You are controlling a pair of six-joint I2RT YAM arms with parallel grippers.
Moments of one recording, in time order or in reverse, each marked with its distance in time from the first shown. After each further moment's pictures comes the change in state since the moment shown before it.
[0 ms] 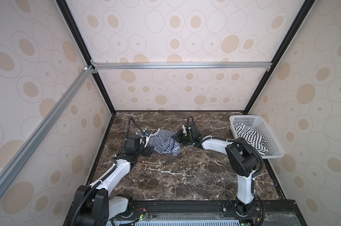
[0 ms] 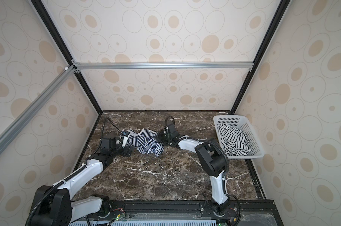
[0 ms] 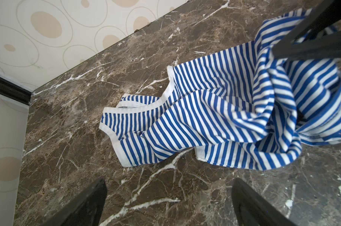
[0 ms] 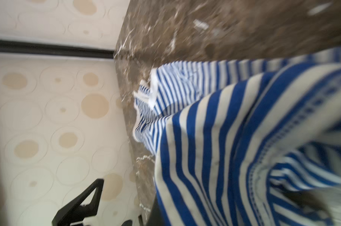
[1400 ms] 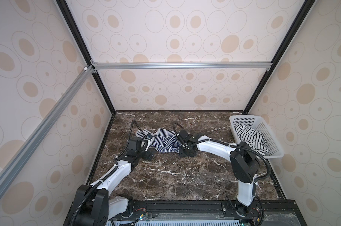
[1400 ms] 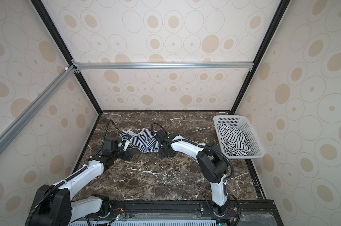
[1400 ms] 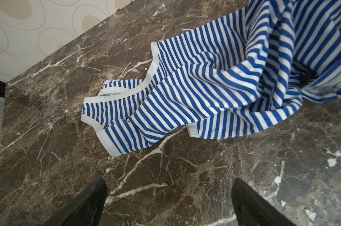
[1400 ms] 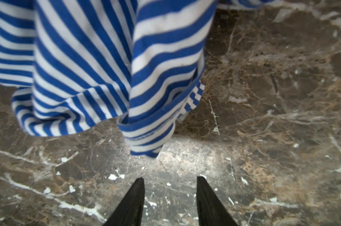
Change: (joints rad) left arm -0.026 -0.002 -0.034 -0.043 0.000 0.014; right arm 0.171 -0.029 0.166 -0.885 0.341 -0.525
